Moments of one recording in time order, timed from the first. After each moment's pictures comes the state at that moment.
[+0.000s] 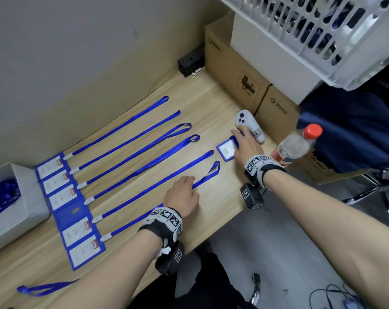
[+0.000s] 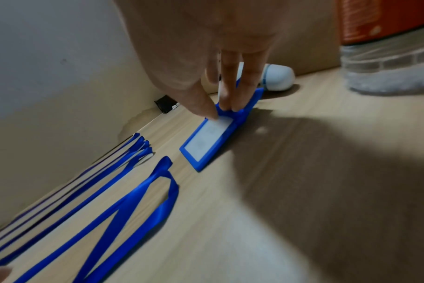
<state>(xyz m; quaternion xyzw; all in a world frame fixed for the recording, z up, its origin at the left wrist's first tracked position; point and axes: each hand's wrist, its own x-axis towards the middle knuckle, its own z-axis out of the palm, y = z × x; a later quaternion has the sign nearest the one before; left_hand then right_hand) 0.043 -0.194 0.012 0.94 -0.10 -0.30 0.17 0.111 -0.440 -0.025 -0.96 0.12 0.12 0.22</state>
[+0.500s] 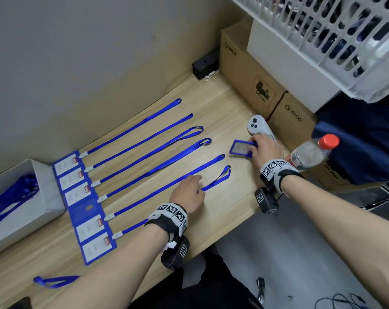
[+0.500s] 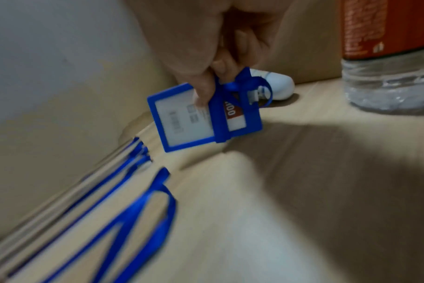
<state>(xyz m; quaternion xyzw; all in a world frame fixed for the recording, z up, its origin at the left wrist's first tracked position) 0.061 -0.185 0.029 0.92 -0.09 -0.32 0.18 0.115 -0.452 -0.015 -0.97 0.16 0.05 0.19</state>
